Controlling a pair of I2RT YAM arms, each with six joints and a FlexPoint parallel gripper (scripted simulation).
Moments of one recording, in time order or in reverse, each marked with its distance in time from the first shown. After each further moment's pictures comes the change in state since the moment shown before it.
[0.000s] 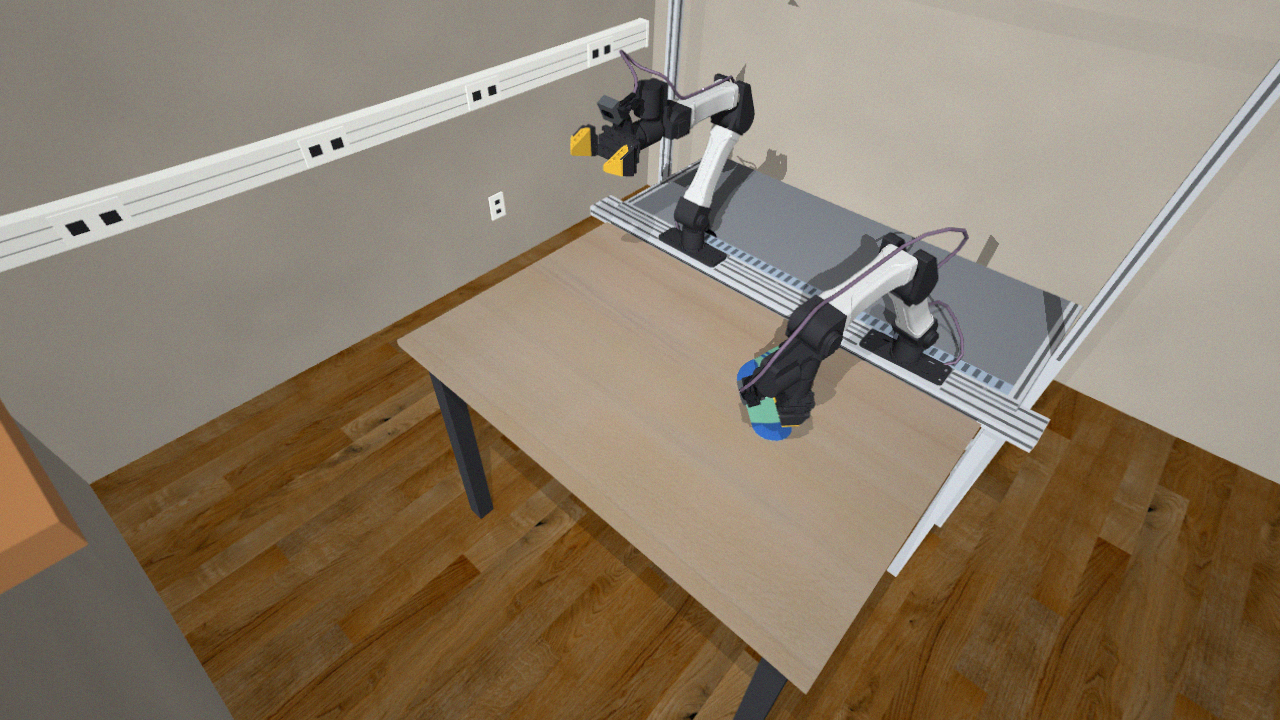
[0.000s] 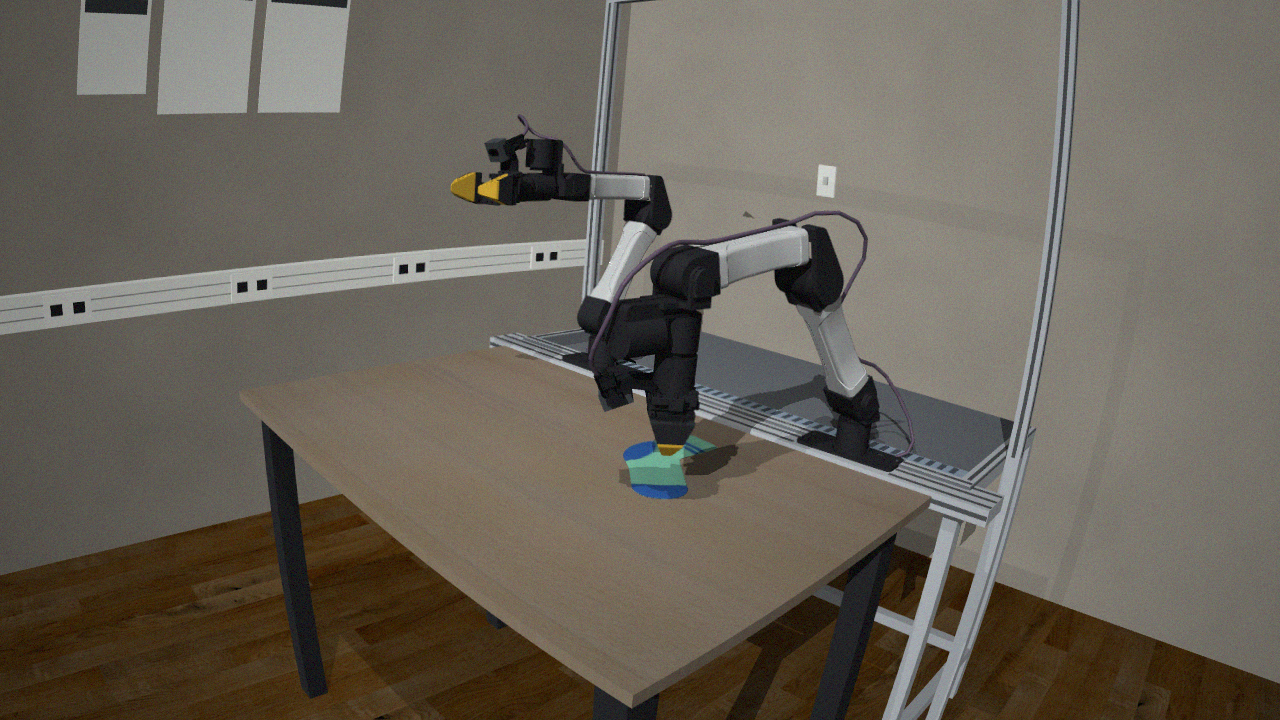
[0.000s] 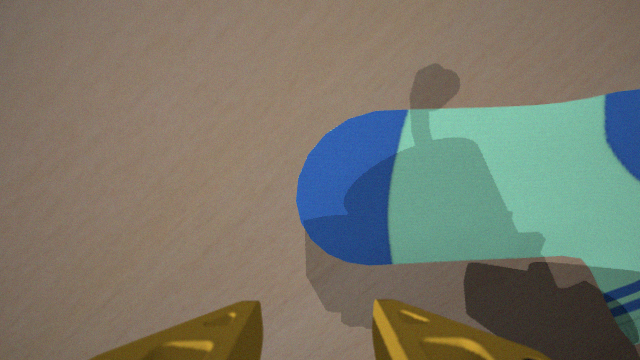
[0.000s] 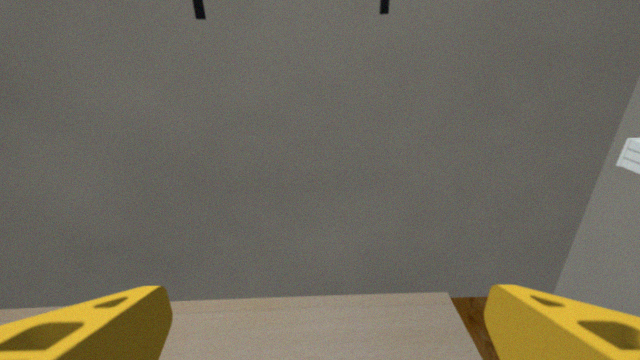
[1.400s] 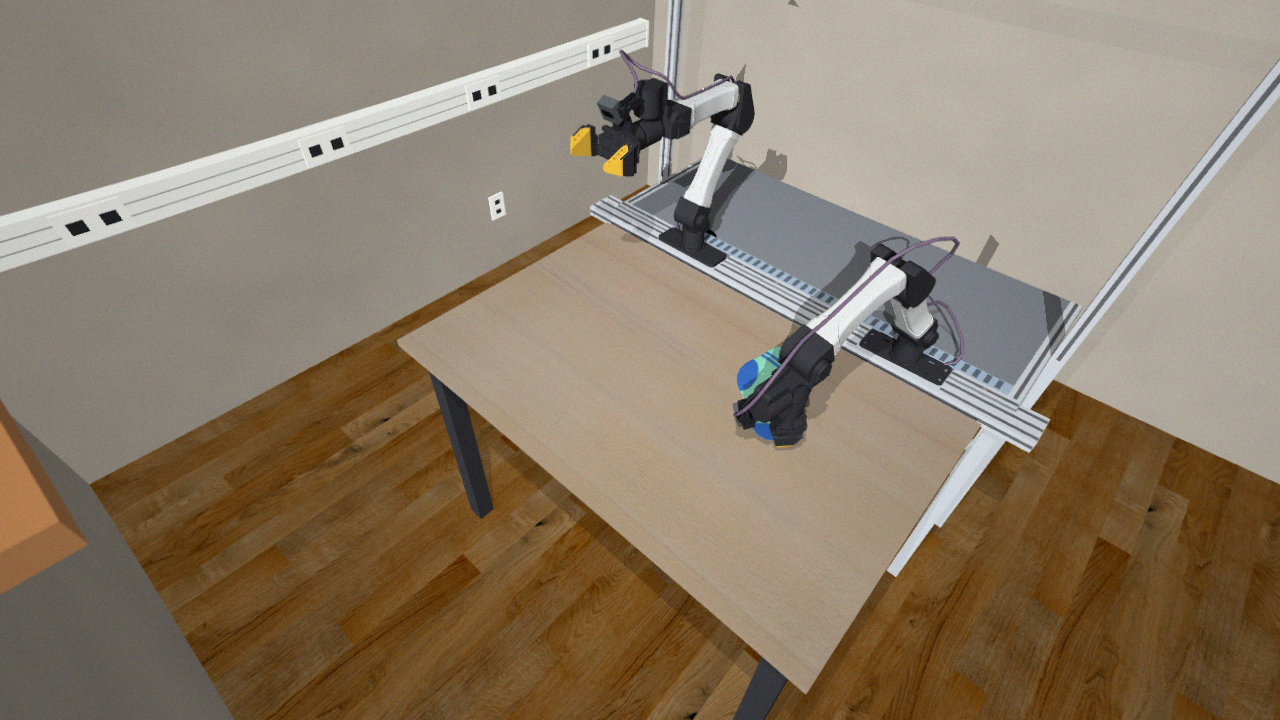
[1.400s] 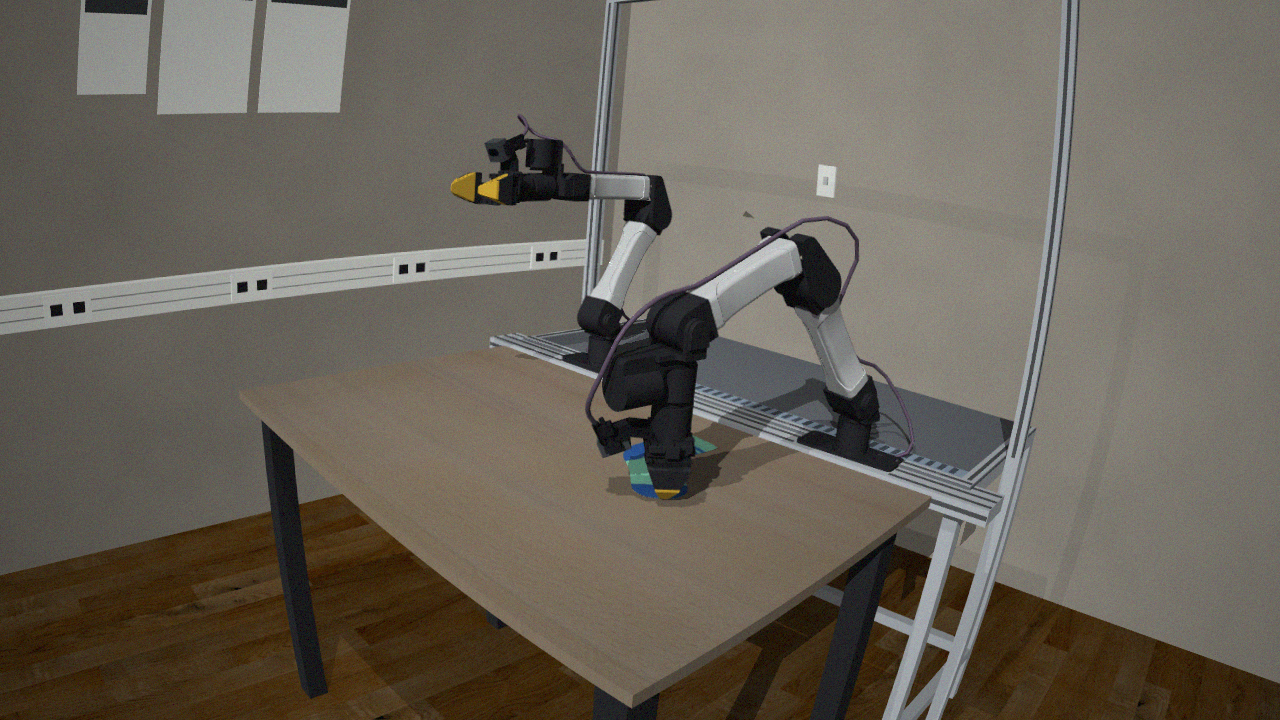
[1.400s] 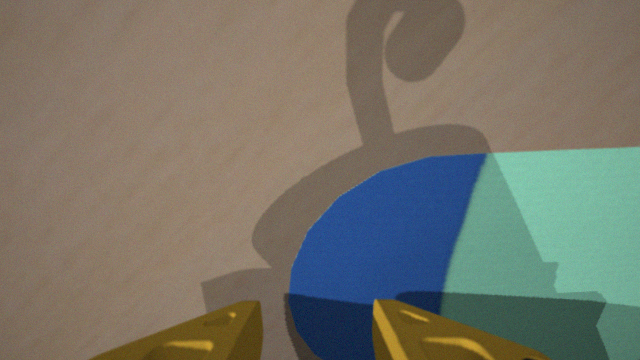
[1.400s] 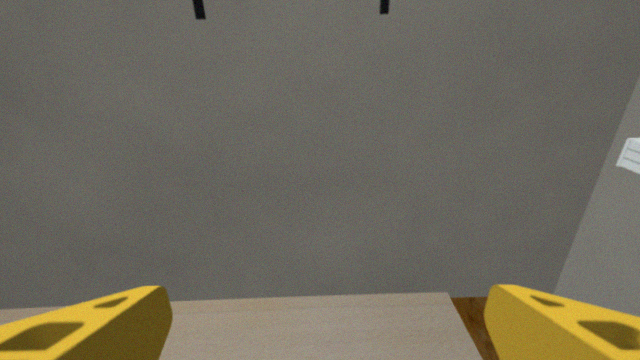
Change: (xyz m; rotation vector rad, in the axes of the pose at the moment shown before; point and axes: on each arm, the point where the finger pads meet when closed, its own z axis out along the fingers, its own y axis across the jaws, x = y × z) left arm 0.004 0.002 0.068 0.010 0.011 0.004; right arm 0.000 0.000 0.000 0.000 0.000 0.000
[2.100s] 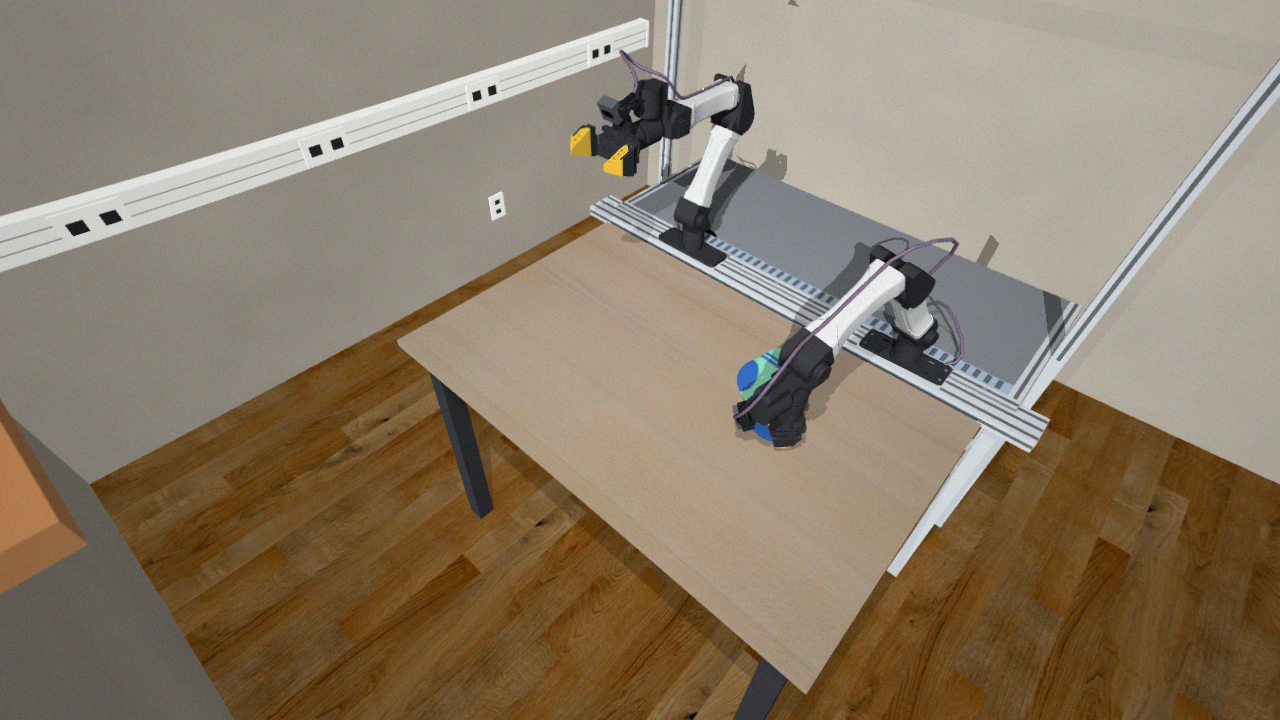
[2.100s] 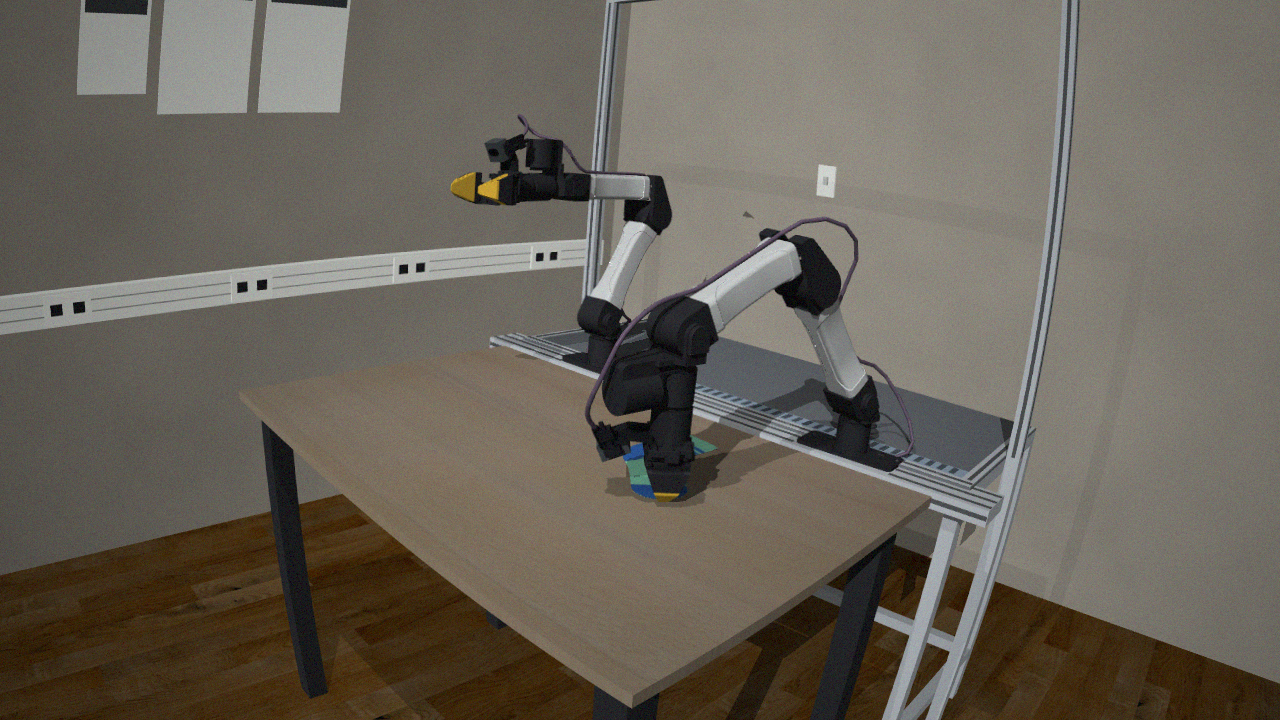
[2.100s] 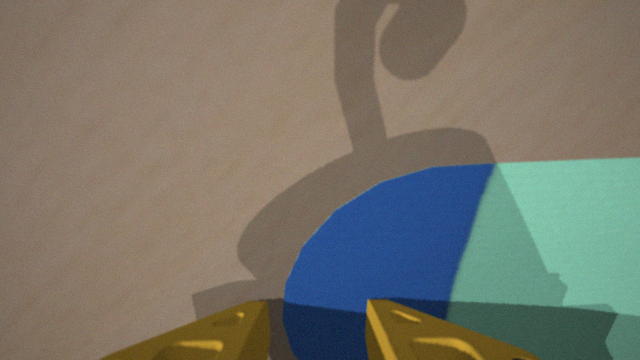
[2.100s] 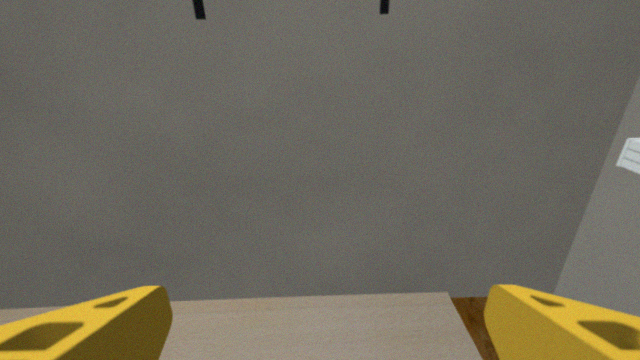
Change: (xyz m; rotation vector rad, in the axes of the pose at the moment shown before) left arm -0.001 0.001 0.006 0.000 -0.005 -0.001; right arm 0.000 0.000 0.000 0.000 0.000 0.000
